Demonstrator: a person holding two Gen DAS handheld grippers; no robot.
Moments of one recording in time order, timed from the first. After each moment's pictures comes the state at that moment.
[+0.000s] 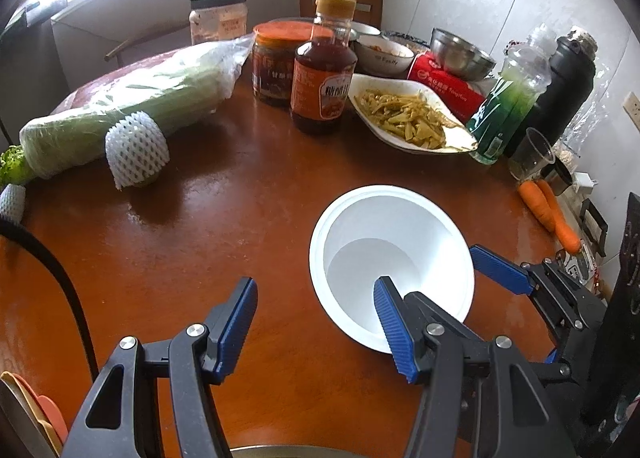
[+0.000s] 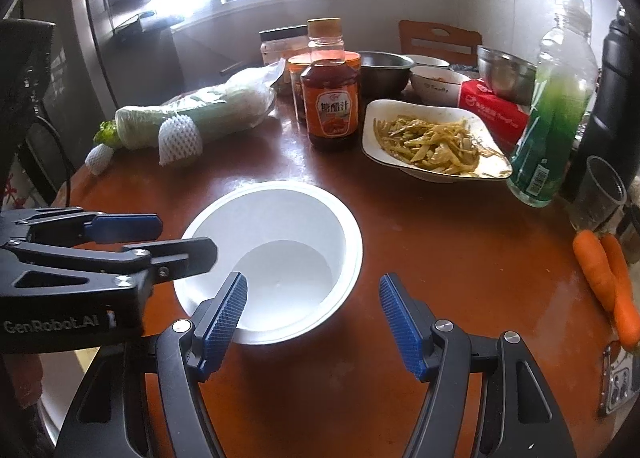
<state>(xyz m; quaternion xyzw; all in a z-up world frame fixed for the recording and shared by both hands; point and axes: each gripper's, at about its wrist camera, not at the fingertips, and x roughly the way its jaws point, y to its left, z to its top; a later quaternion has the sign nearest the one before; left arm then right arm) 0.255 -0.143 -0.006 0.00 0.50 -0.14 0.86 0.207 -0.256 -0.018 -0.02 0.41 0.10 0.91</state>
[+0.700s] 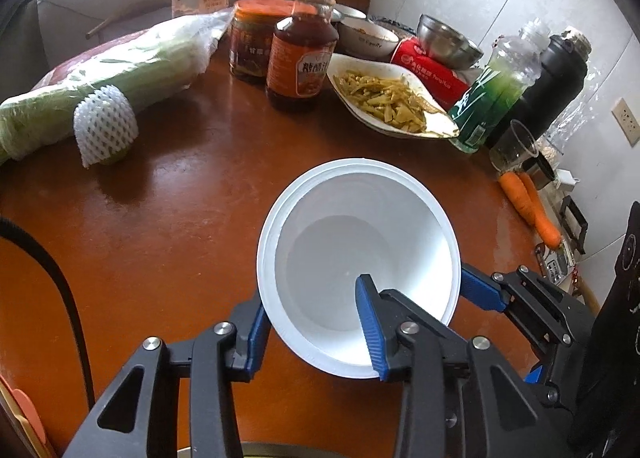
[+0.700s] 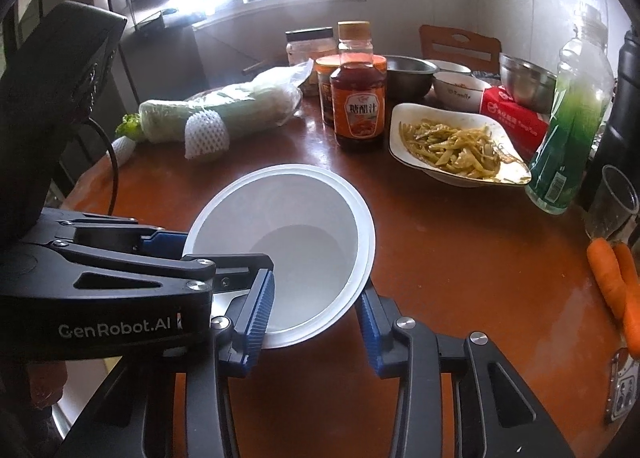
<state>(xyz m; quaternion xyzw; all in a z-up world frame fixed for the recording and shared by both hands) 0.252 -0.148 -0.014 -0.03 0.52 -0.18 0.84 0.196 -0.245 -0.014 -0.02 0.40 0.14 0.90</state>
